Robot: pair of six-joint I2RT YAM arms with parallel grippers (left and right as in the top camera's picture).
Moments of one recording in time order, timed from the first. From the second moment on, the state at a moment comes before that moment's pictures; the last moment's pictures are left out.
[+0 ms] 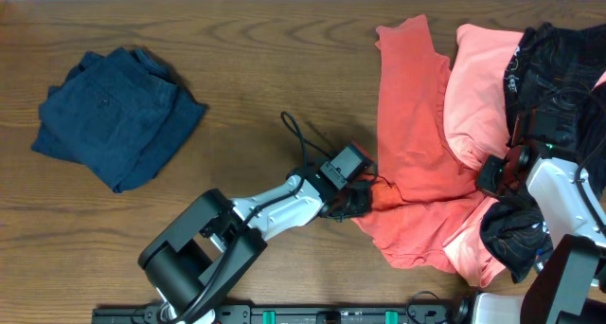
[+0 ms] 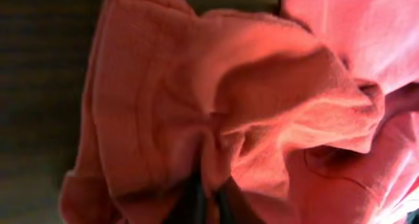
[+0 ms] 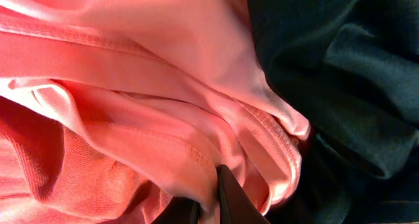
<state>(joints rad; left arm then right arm) -0.84 1.86 0.97 -0.23 0.33 -0.90 -0.27 1.53 0.86 -0.76 0.08 0.27</state>
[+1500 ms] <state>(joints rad) -0.30 1.68 1.15 -0.98 0.39 -0.55 -0.22 1.53 0.97 -0.72 -0.11 0.12</state>
